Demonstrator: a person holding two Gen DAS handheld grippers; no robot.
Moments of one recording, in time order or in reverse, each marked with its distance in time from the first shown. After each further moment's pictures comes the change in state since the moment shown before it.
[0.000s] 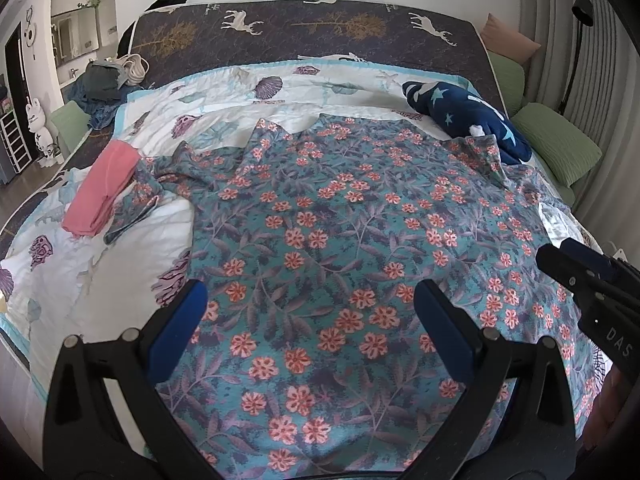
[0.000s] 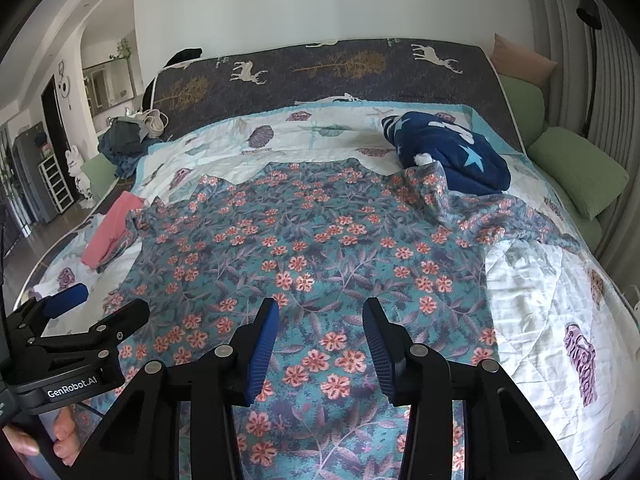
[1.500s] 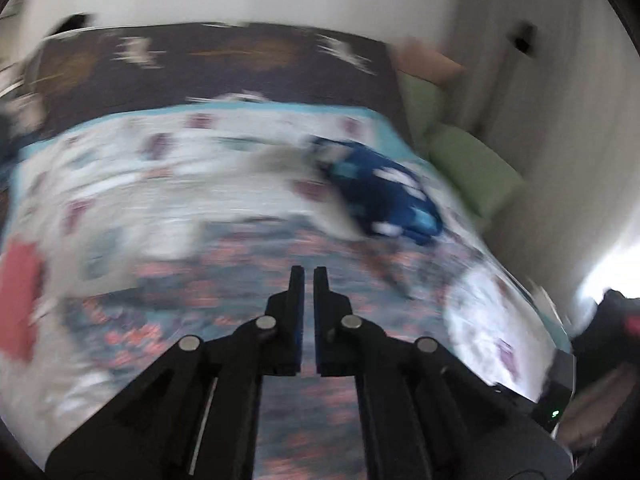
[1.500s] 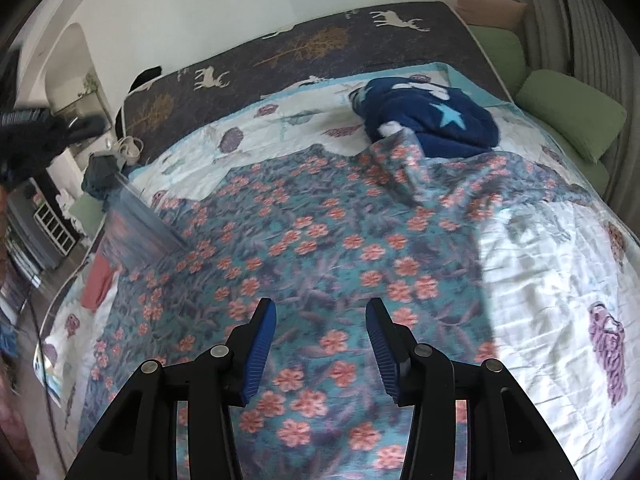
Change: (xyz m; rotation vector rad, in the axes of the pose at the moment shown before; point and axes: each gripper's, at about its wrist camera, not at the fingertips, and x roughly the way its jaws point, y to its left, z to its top) left arm 0.022 -0.063 0.176 0.121 0.004 -0.434; right arm 0.042 -0.064 0.016 0.202 0.052 0.034
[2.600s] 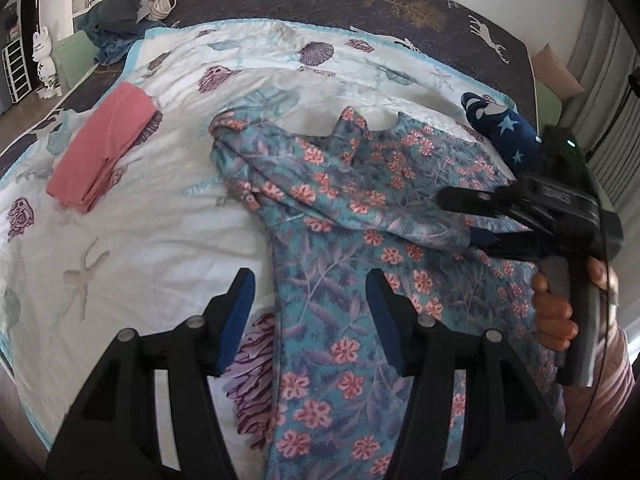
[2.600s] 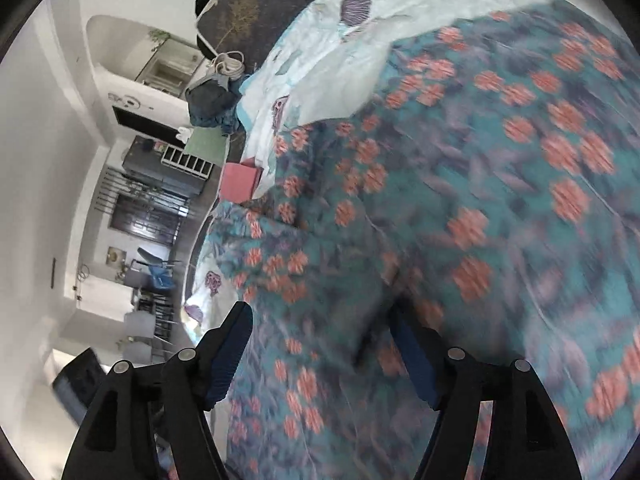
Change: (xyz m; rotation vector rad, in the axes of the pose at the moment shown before) left arm -0.016 0.169 -0.143 -0.352 0.087 0.361; right arm 0.220 0.136 0.070 0.047 0.532 0.635
